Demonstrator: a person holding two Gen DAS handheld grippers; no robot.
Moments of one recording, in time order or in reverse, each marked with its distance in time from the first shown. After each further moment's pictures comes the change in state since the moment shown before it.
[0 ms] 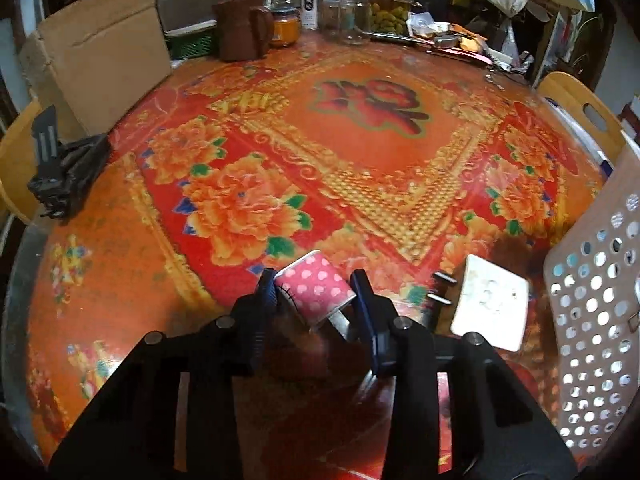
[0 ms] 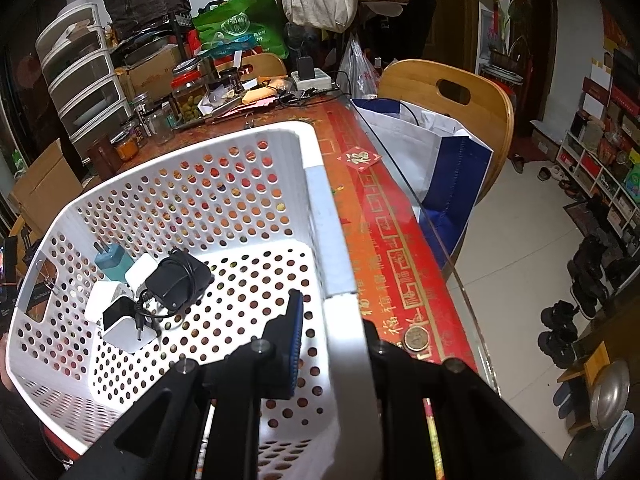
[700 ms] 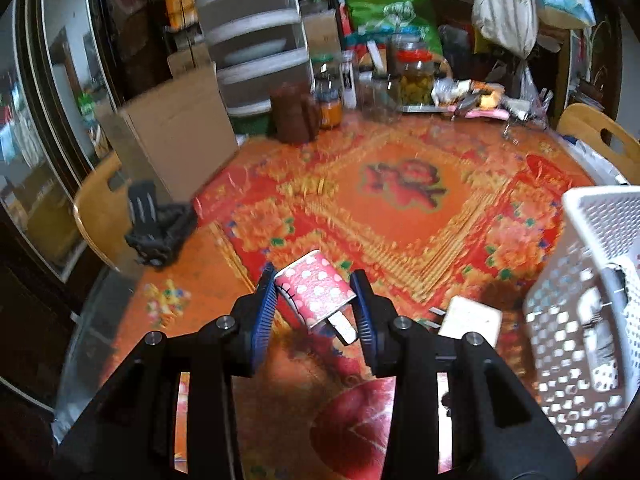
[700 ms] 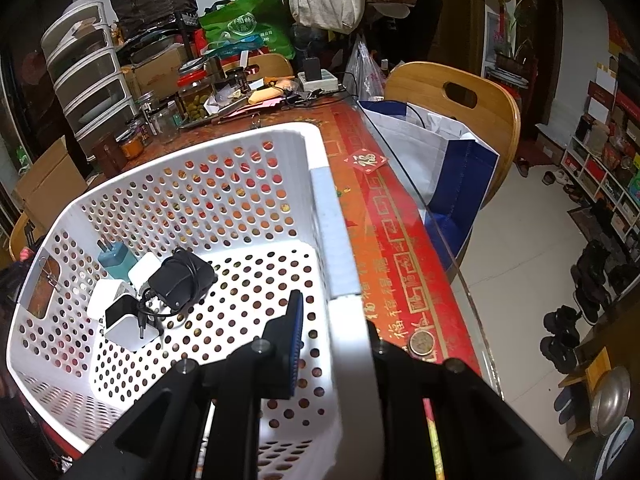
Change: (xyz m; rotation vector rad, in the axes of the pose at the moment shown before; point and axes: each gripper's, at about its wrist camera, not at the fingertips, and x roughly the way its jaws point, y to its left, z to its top) left arm -0.111 -0.012 0.009 0.018 -0.233 0.191; right arm 0.001 0.001 0.000 -0.016 -0.010 0.020
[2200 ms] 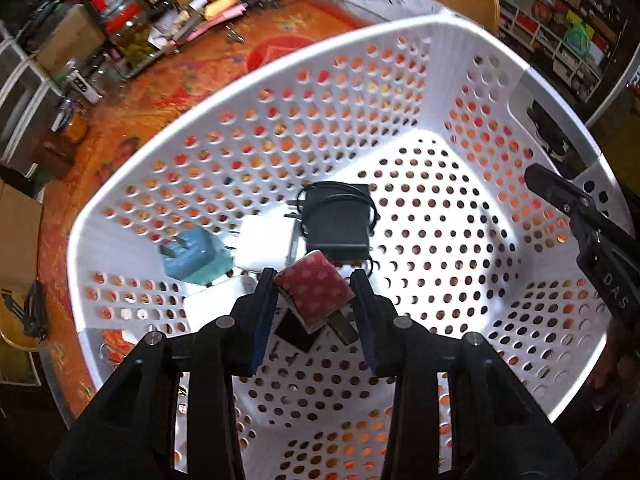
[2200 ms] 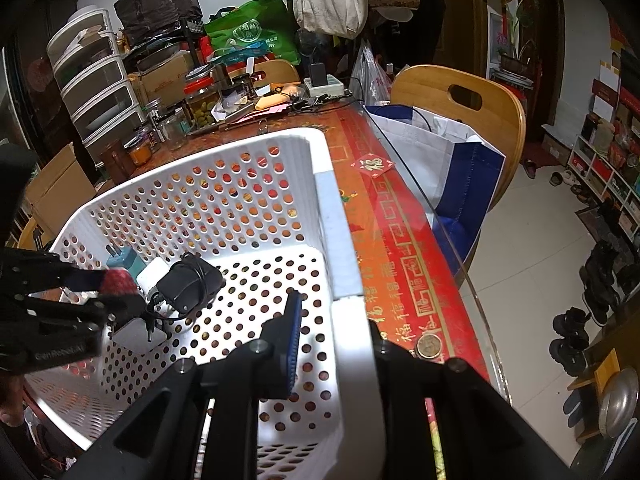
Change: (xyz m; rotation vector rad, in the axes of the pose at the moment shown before) left arm -0.053 -0.300 0.009 0.524 0.431 -0.399; right arm -0.002 0.001 0.001 0.005 -0.018 0.029
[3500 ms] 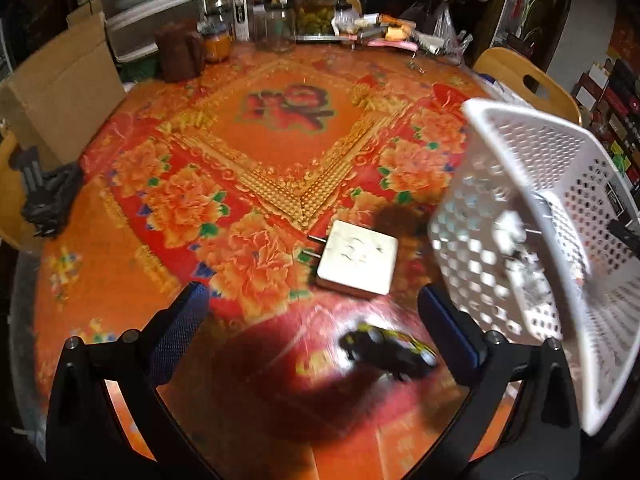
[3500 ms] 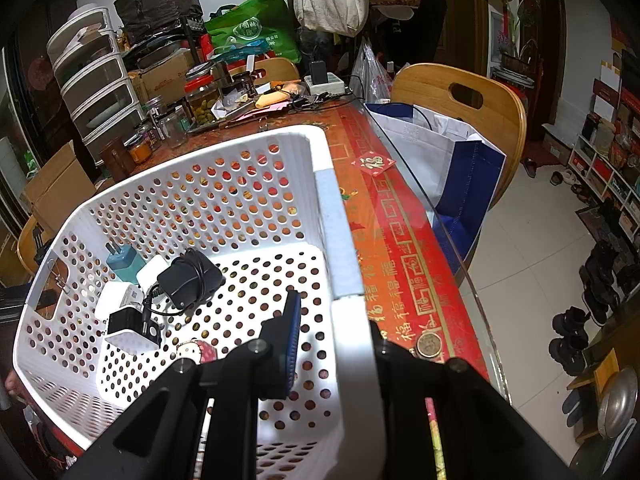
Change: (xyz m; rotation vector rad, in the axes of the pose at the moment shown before) left arm 0.003 0.241 -0.149 -0.396 -0.224 -0.010; right arm 0.002 0.000 -0.001 0.000 0.011 -0.001
